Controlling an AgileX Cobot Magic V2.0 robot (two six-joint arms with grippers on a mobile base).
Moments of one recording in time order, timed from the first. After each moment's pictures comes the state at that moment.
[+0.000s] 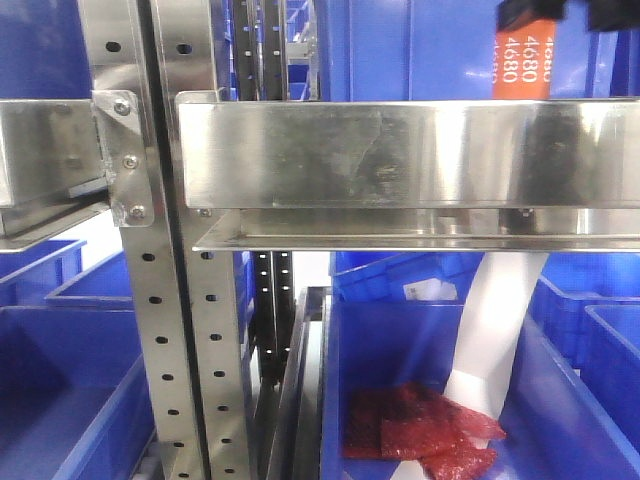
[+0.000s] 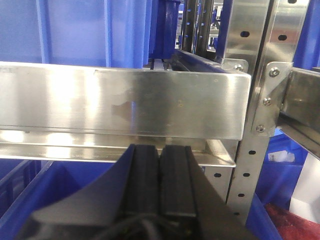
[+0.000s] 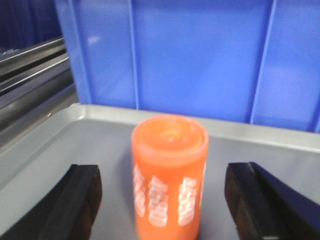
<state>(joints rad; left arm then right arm) -0.09 -0.01 0.03 -0.07 0.06 0.02 0.22 1.40 -0.76 0.05 -0.36 0.05</state>
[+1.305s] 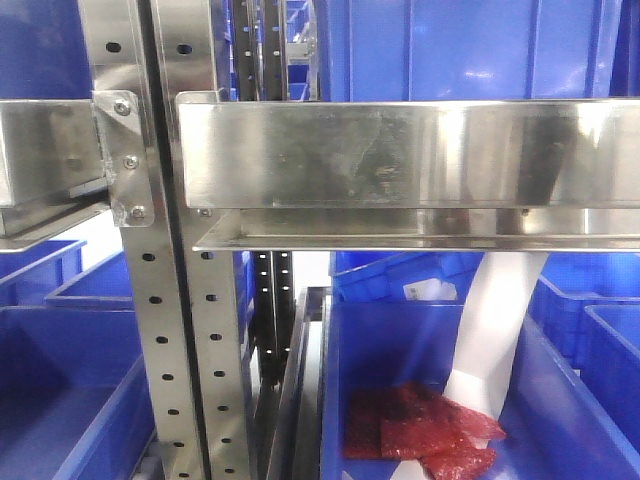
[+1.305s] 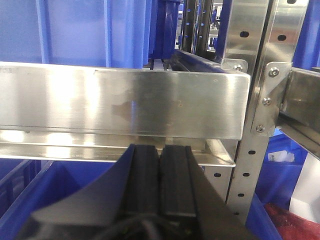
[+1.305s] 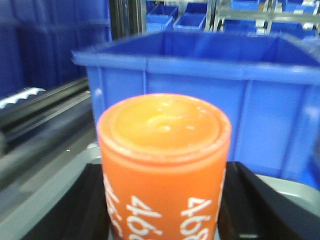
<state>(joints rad) -0.09 -0.01 0.03 -0.07 0.06 0.02 0.22 1.04 -0.77 0.01 -0.11 0.05</state>
